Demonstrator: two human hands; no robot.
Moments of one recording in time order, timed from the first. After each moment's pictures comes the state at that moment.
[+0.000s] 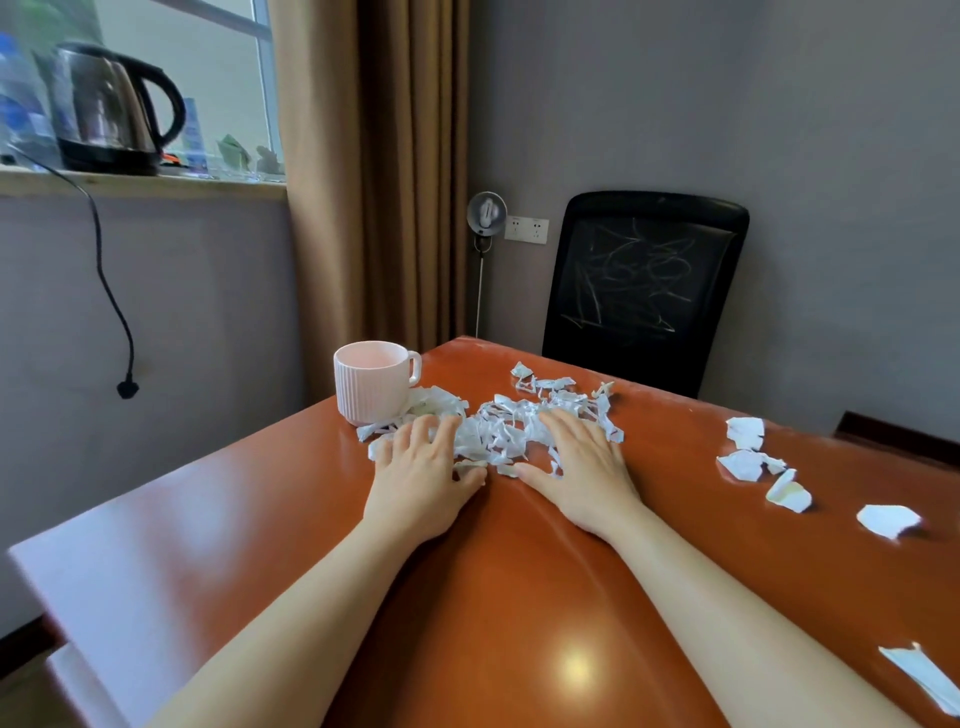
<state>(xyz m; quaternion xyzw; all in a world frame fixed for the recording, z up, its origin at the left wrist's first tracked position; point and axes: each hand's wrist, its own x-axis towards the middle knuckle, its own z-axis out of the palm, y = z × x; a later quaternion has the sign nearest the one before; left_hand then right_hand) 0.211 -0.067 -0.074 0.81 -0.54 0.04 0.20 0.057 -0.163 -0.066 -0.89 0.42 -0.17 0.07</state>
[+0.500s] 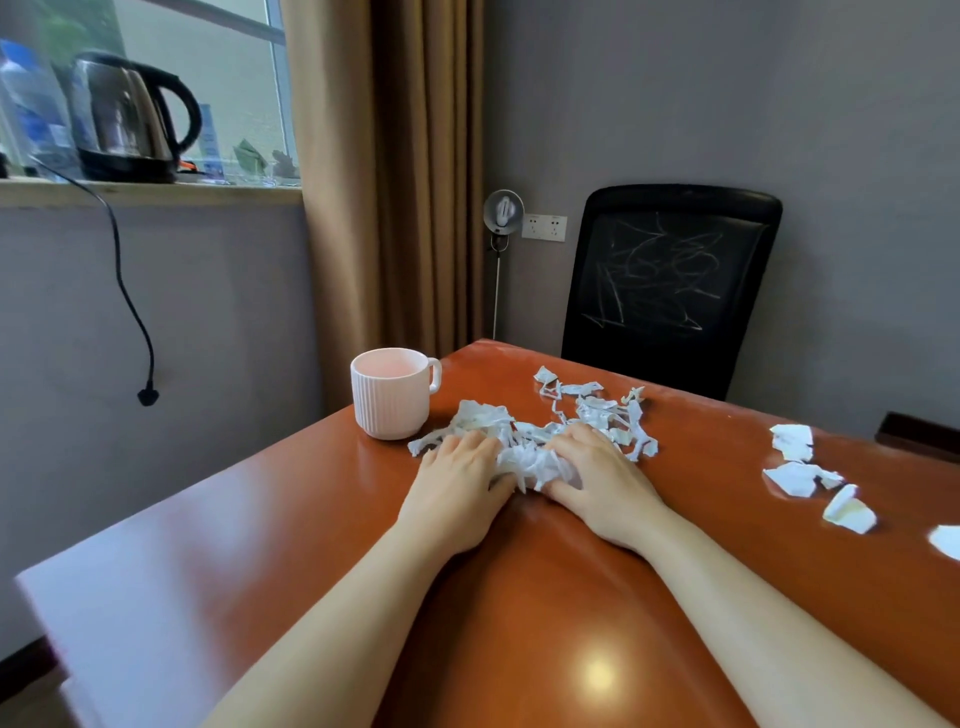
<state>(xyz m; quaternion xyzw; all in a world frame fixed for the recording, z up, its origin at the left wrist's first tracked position) 0.216 -0.081 -0.074 0.76 -0.62 0.05 0.20 0.068 -0.174 -0.064 -0.92 0.33 -0.19 0.08</state>
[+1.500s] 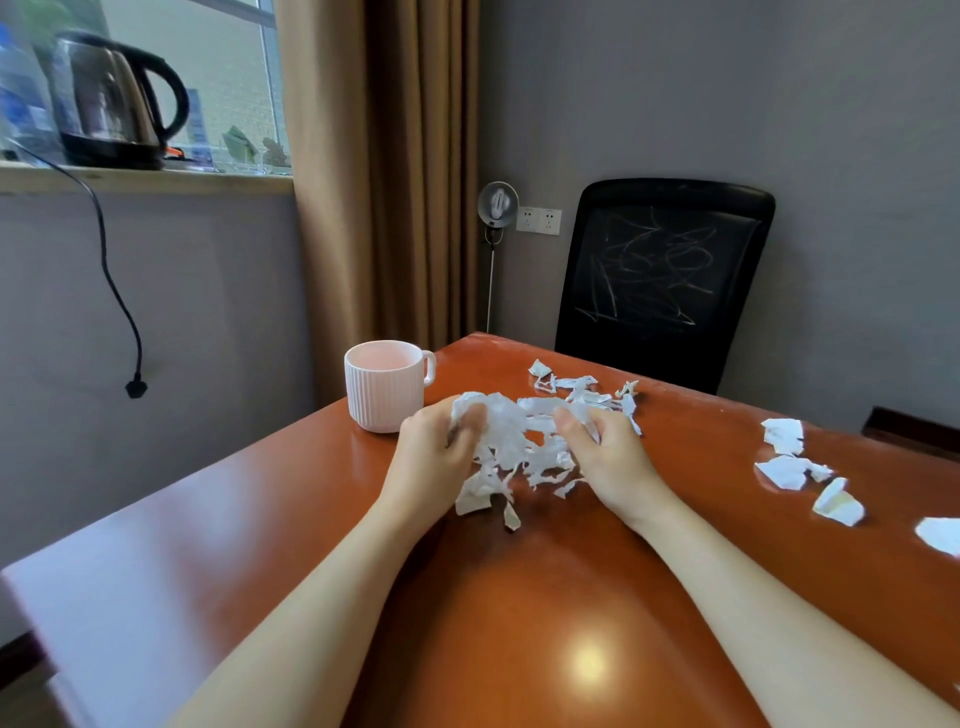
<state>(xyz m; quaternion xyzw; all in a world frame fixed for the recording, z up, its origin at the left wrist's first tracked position) 0.219 -0.072 -0.058 0.61 -0.56 0.00 0.56 0.069 -0.163 -0.050 -0.80 0.30 -0.42 0.32</state>
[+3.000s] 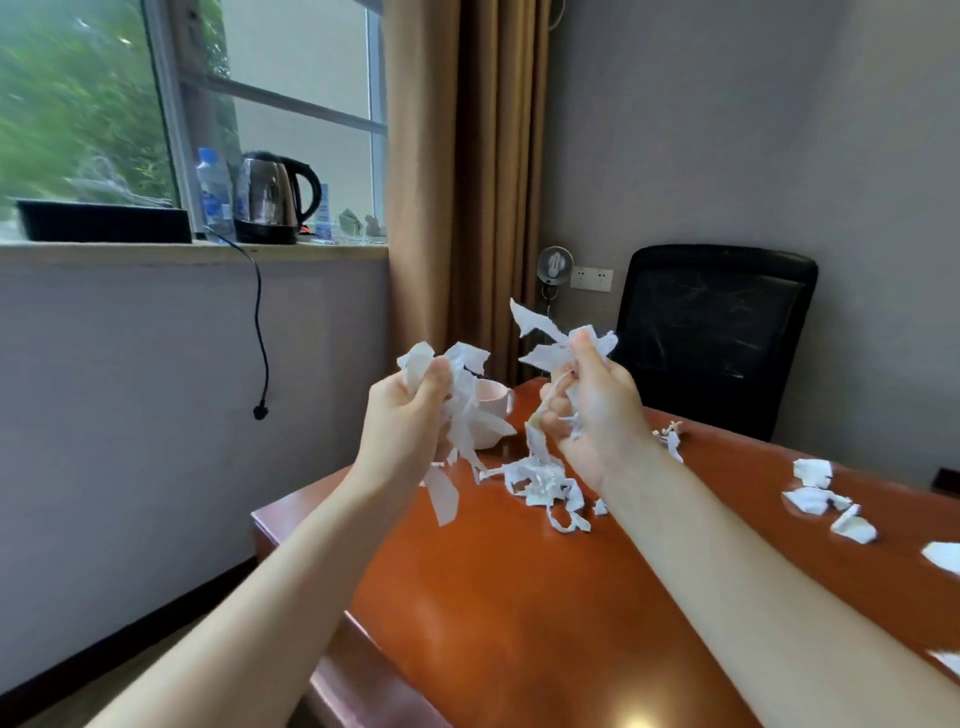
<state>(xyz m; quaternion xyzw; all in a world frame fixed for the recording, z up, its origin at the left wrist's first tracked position) 0.209 0.086 0.047 0.57 -0.35 -0.12 0.73 0.104 -0.003 0.072 -0.47 0.22 -0.46 0.72</state>
